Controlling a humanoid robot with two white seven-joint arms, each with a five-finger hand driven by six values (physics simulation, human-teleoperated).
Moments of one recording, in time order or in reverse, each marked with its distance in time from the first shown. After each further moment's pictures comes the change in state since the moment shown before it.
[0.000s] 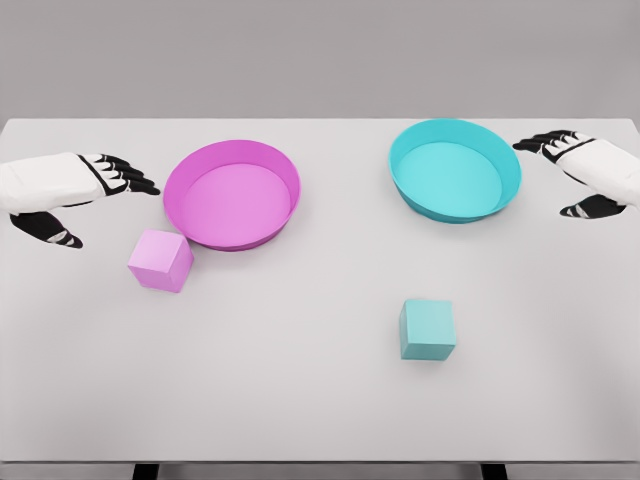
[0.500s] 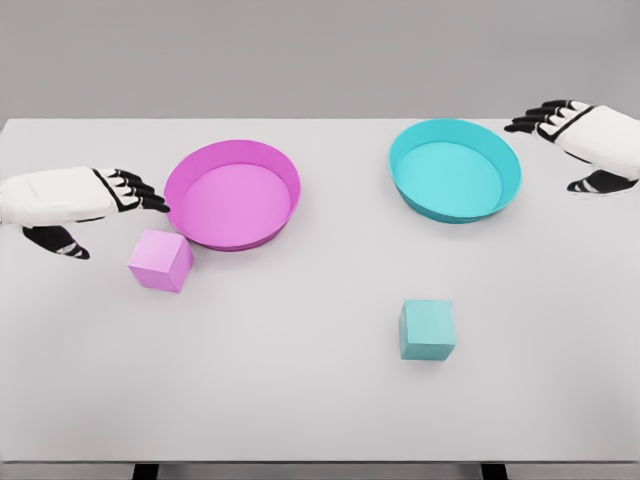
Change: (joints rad) left arm 0.016 -0.014 -0.006 -0.040 -0.049 0.000 -0.025; right arm -0.097 -0.138 0.127 -0.171 -0.046 0.001 0.032
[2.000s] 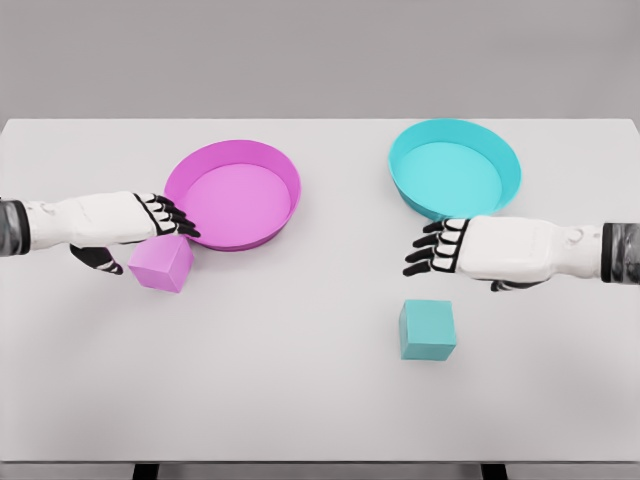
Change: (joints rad) left arm 0.024 -0.135 -0.016 0.051 -0.163 0.000 -0.006; right arm -0.256 -0.167 0.604 -0.382 -0.082 -0.001 0.010
